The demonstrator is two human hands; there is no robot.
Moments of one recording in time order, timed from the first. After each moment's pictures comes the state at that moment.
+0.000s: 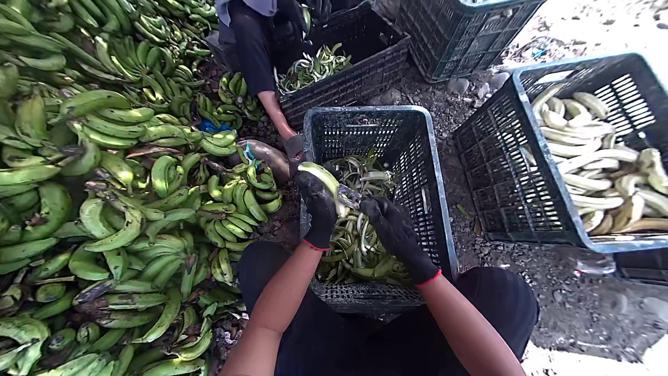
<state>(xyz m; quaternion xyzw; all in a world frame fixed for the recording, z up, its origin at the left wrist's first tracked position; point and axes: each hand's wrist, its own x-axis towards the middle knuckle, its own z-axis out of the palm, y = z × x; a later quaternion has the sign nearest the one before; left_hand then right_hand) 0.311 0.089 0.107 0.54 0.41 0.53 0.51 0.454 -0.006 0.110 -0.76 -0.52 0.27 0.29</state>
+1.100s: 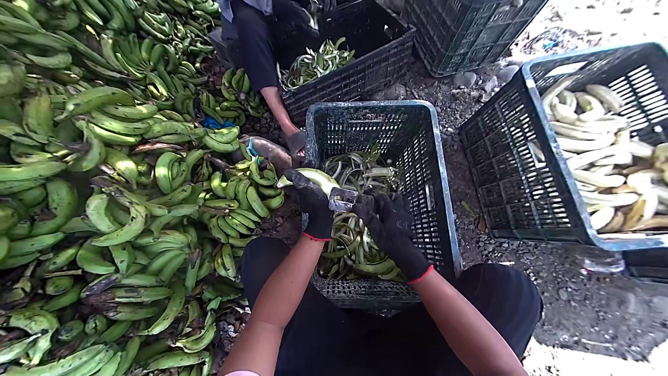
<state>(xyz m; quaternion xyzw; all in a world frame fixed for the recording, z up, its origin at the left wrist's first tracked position) 0.316 0.089 0.121 0.43 0.51 0.60 0.44 0.437 -0.001 0.097 -0.78 -0.52 0.17 0.30</state>
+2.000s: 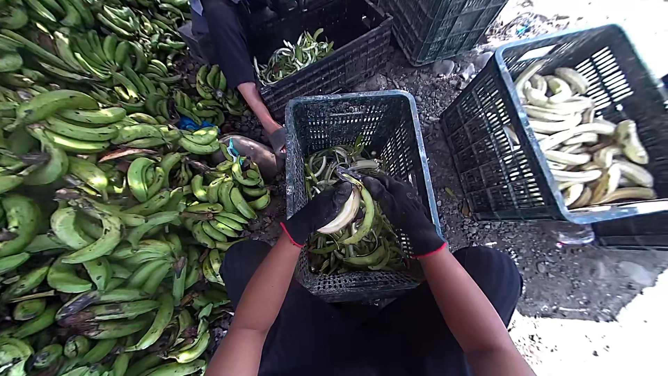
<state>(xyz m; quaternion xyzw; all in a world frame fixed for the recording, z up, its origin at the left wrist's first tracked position) 0.300 0.098 0.129 0.78 0.29 0.09 0.55 0.493 -0.008 0.119 -0.75 -0.55 0.22 0.30</state>
